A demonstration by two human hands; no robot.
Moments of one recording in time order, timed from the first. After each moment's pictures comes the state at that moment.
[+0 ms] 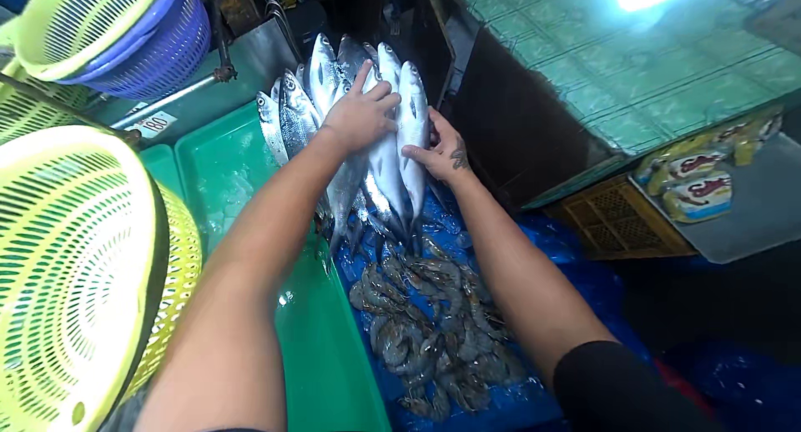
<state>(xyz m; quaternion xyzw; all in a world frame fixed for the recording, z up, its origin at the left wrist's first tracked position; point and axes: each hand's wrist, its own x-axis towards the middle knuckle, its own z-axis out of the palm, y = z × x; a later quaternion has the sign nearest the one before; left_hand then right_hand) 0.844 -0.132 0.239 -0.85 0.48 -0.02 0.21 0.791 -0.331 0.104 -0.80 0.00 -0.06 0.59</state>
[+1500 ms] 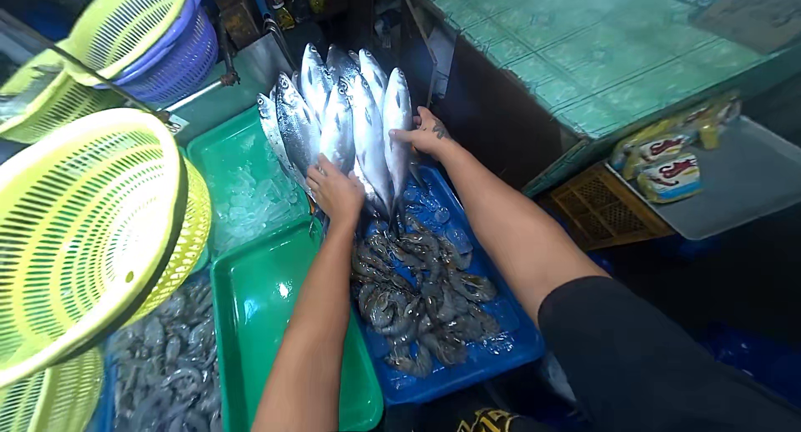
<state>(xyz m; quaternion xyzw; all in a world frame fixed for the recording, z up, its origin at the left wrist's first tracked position) 0.669 -0.148 0.162 -0.96 -0.18 -0.10 -0.20 0.784 -0.359 0.129 -0.84 0.07 0.07 0.53</state>
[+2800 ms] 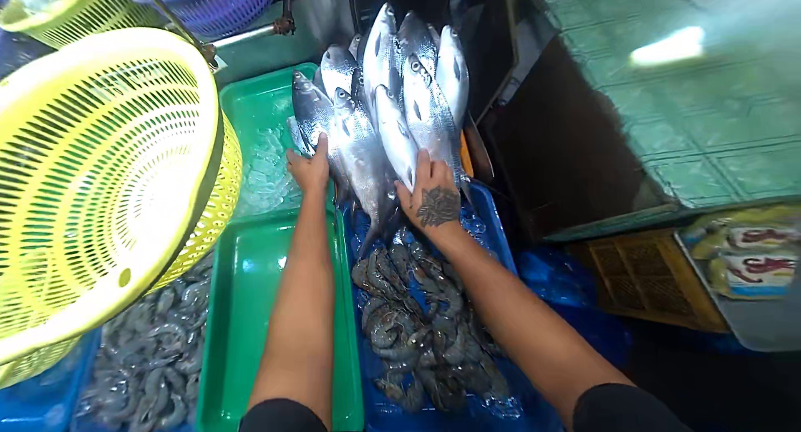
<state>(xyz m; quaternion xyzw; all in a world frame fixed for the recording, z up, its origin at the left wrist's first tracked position) 0.729 -0.009 0.119 -0.76 -0.38 -0.18 -0.50 0.693 -0.249 0.116 -0.97 -0.07 -0.05 0.22</state>
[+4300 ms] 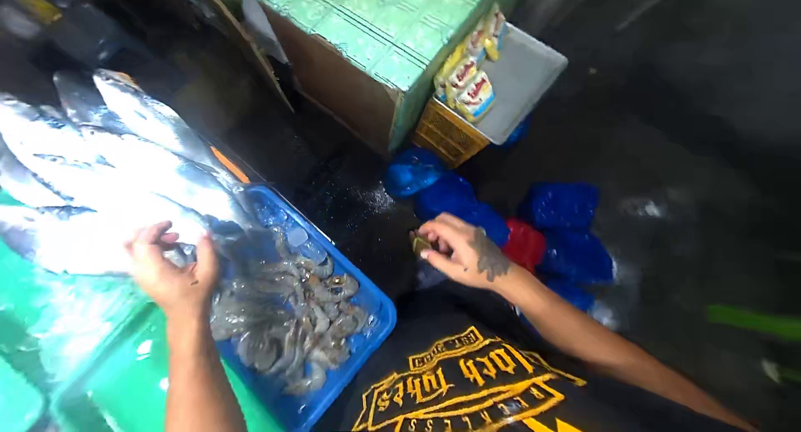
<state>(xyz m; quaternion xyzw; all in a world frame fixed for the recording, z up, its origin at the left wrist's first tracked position) 0.630 -0.207 0.178 -0.92 0.18 -0.22 -0.26 0.414 -0.645 0.109 -0.92 0.01 0.07 0.39</state>
